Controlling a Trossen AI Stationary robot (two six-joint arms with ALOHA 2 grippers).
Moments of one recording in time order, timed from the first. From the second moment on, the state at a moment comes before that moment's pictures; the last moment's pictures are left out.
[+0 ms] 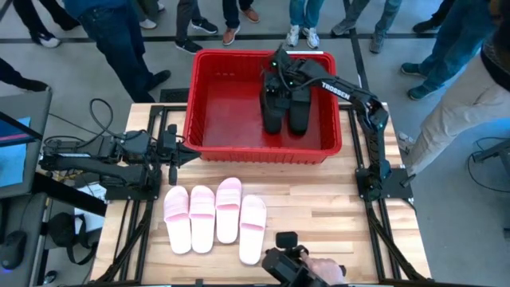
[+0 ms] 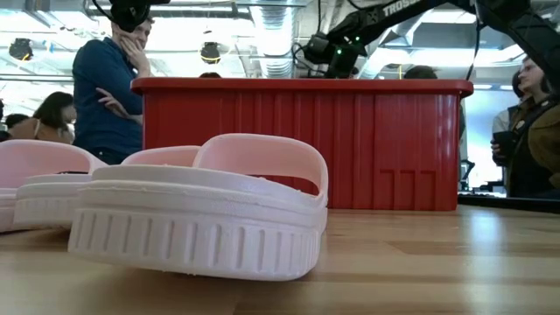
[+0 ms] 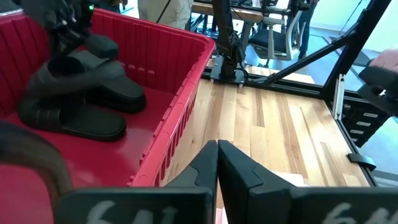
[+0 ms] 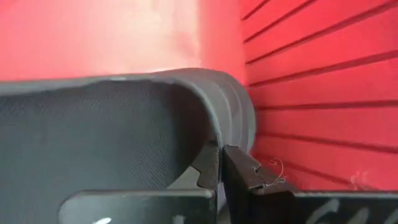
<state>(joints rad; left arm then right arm) -0.06 0.63 0.78 -0.43 -0.19 -0.18 -0.67 2.04 1.95 -0.91 0.12 -0.73</state>
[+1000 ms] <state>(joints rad) -0.06 0.63 0.78 -0.44 -0.20 -0.21 -0.68 2.11 1.95 -0.95 0.13 -0.67</state>
